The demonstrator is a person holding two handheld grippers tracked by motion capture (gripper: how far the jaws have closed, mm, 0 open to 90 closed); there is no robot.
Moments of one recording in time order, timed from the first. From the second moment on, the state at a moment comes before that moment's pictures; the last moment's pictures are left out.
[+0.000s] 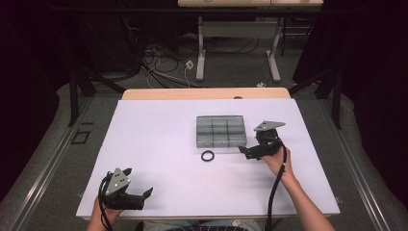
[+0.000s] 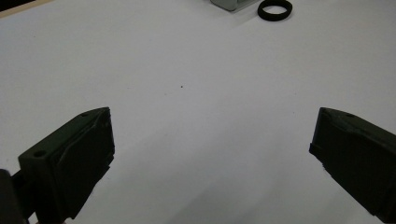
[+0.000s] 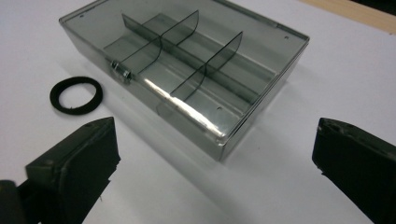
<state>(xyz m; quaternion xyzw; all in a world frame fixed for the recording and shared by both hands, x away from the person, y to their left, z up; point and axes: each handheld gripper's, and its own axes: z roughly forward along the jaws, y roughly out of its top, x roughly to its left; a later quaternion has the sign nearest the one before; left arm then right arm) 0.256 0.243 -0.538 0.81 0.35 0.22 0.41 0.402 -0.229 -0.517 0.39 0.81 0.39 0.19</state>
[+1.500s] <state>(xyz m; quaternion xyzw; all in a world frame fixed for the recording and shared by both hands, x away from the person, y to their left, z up) 0.256 0.242 -0.539 0.82 0.35 0.22 0.40 0.448 -0.226 -0.534 0.47 0.78 0.35 0.23</state>
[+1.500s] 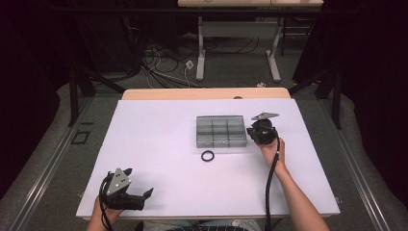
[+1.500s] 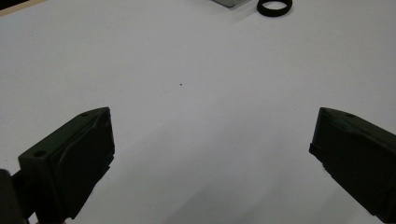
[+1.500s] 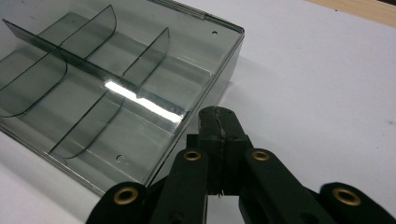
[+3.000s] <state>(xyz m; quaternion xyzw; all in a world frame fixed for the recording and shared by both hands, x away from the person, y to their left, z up) 0.257 0.241 -0.540 0.82 0.35 0.22 0.40 0.447 -0.211 -0.539 0.46 0.78 0.35 0.23</state>
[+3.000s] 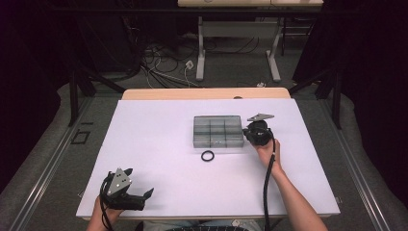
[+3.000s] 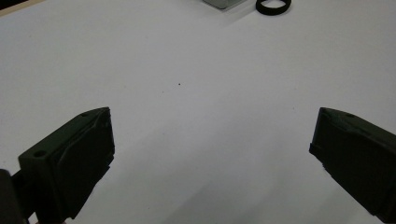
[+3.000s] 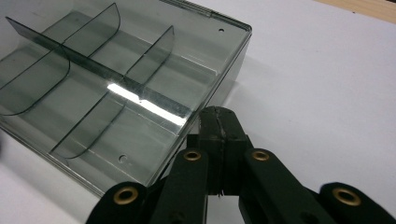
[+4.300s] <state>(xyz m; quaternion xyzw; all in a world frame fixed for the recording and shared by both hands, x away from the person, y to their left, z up) 0.256 0.241 -0.539 0.82 0.35 0.22 0.40 0.449 -0.186 -0.540 0.45 0.79 0.36 0.23</state>
